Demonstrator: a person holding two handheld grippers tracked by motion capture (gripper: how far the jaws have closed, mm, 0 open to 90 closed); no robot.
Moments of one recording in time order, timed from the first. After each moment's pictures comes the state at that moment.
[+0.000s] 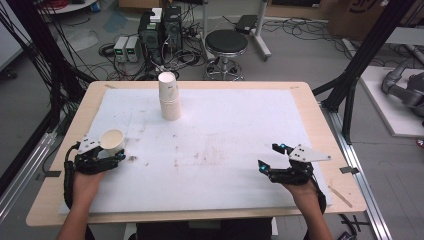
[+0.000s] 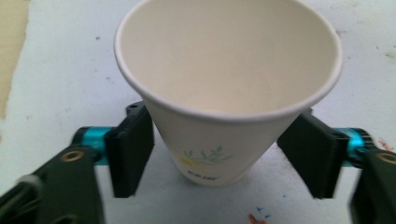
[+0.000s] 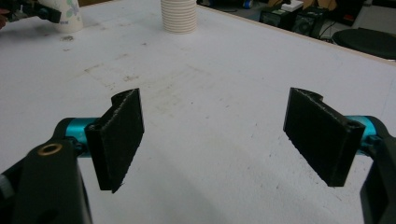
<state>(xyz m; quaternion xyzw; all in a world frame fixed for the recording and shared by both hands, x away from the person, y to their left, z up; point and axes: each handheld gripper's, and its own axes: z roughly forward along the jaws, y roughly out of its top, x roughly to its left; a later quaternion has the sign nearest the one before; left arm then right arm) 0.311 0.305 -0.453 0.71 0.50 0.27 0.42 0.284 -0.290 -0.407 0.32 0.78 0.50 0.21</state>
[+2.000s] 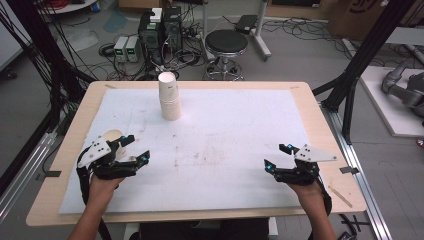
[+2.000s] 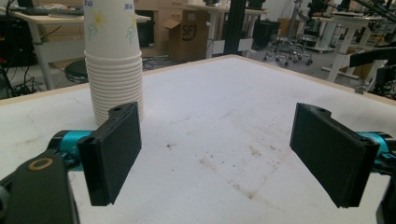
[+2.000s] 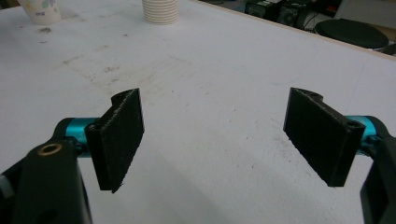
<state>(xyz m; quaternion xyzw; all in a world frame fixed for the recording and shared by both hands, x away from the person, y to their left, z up) 0.285 0.239 -0.415 0.68 0.32 0.22 0.62 0.283 -0.304 -0.407 0.34 0.77 0.48 0.23</state>
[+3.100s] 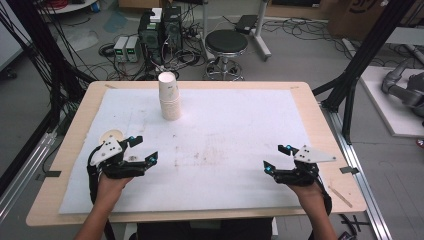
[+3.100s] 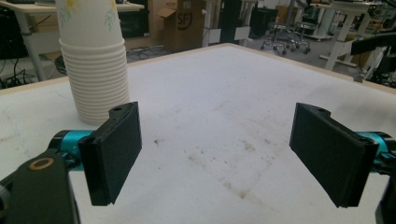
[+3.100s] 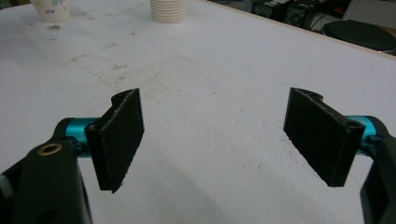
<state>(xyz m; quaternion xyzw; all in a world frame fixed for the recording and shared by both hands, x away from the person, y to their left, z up) 0.293 0.218 -0.414 0.70 0.32 0.22 0.60 0.282 -0.303 -0.407 0.33 0.78 0.49 0.22</state>
